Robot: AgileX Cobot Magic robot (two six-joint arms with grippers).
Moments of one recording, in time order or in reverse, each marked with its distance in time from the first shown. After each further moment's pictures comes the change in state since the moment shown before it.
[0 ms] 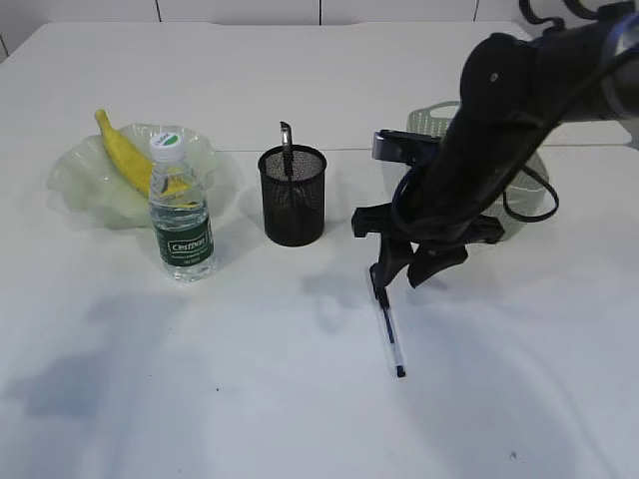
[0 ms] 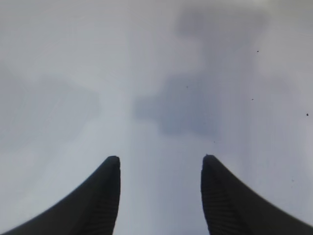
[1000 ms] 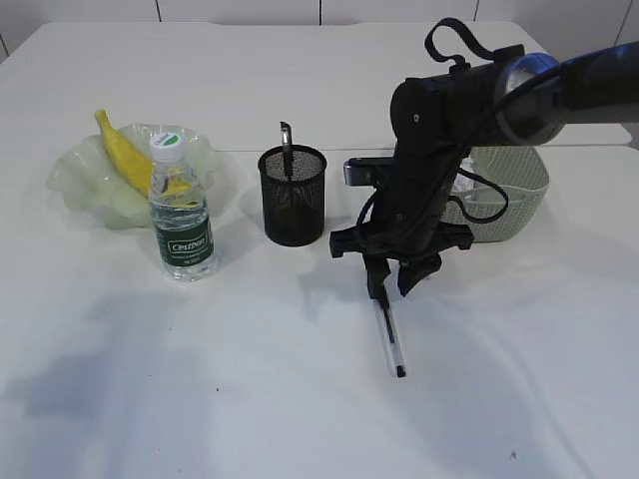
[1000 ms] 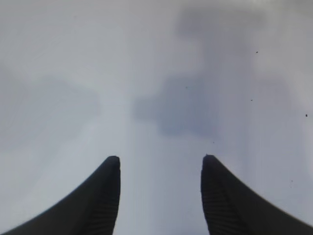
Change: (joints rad) left arm 0.000 0.000 0.000 -0.004 -0.003 0.000; right arm 0.061 0.203 -0.200 -0.208 0.072 0.203
